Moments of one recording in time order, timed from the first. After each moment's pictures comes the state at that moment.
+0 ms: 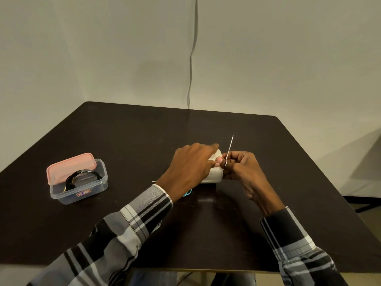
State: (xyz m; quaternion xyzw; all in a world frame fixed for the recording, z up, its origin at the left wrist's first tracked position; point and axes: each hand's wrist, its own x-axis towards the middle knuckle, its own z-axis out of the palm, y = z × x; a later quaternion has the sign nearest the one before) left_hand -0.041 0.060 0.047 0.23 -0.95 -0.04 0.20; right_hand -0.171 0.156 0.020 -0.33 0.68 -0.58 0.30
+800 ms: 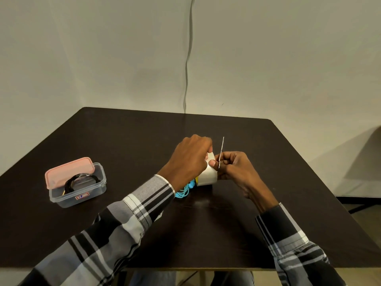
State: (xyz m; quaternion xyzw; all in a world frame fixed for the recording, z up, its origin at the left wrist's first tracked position) left_hand -0.054 0.054 0.064 0.25 -0.95 -0.12 0.17; right_hand -0.174 0.155 0.023 -0.37 0.69 -0.54 0.31
